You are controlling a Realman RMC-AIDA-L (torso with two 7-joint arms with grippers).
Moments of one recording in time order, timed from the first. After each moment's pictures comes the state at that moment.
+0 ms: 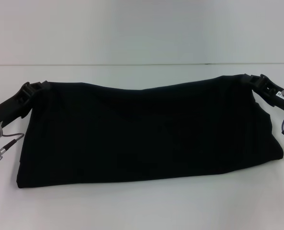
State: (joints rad) left arm -0.61 -2.05 0.03 0.32 2.02 1.10 -1.93; right arm 0.70 2.09 -0.23 -0.30 -1.88 -0.93 1.79
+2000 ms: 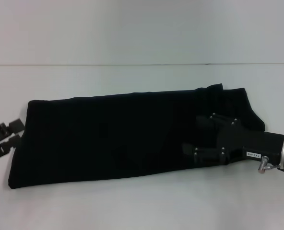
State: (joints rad) left arm -0.32 -1.95 0.22 0.47 2.01 1.72 -2.03; right arm 0.59 2.09 -0.62 -0.43 -1.97 -1.41 1.03
